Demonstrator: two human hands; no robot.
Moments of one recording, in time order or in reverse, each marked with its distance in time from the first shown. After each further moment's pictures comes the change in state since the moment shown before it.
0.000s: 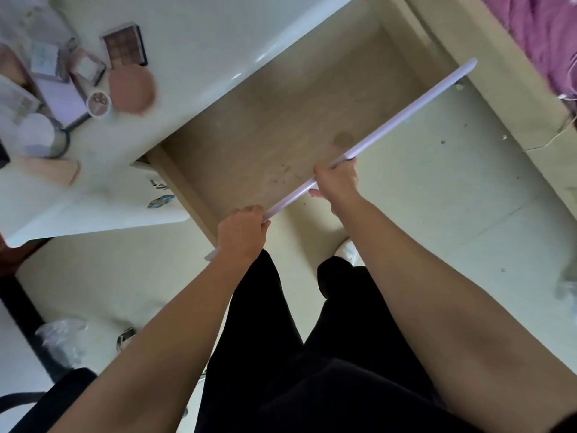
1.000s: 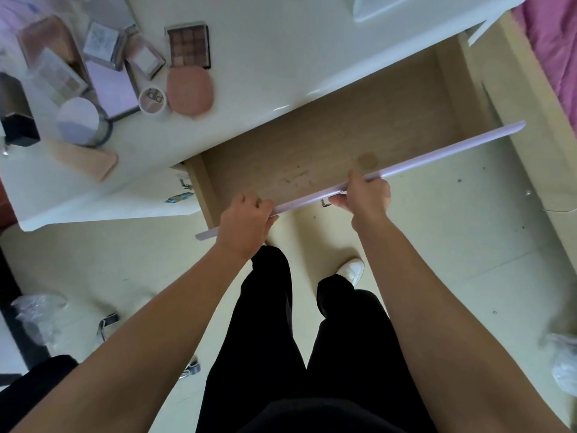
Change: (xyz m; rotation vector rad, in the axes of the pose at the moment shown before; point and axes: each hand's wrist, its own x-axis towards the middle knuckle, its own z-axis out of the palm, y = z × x) left_hand 0.038 -0.079 -0.011 -0.044 0.382 0.220; right_hand -0.014 -0.047 0.047 -0.045 0.143 -0.004
